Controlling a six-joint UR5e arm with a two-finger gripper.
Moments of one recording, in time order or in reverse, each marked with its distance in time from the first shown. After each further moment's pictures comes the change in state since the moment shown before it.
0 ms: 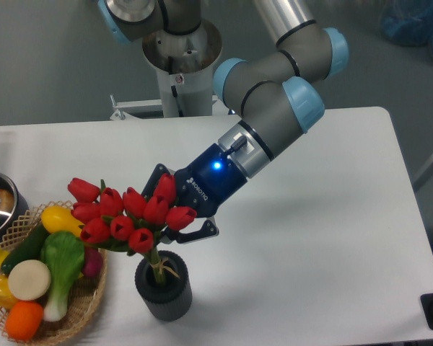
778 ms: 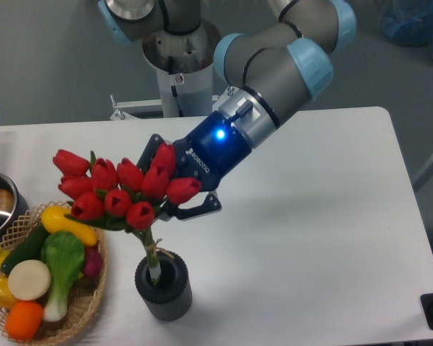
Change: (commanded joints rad) arm 0.023 0.089 0.031 -0.002 -0.040 -0.161
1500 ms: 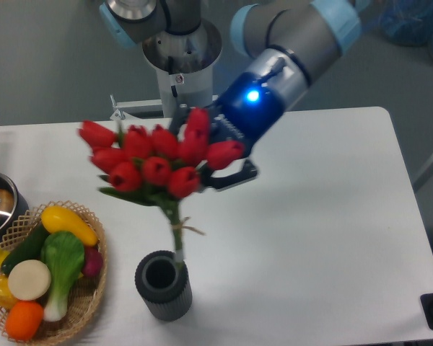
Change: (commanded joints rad) arm 0.172 0.009 -0.002 -0.002 0.011 -0.029
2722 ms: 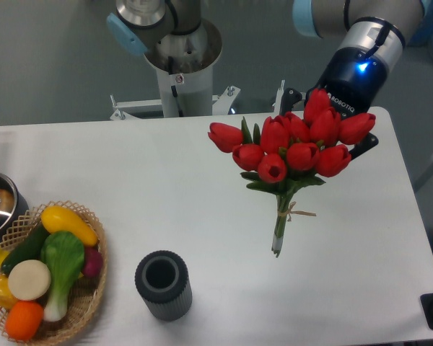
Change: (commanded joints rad) arm 0.117 -0.008 0.014 0.002 0.008 0.026
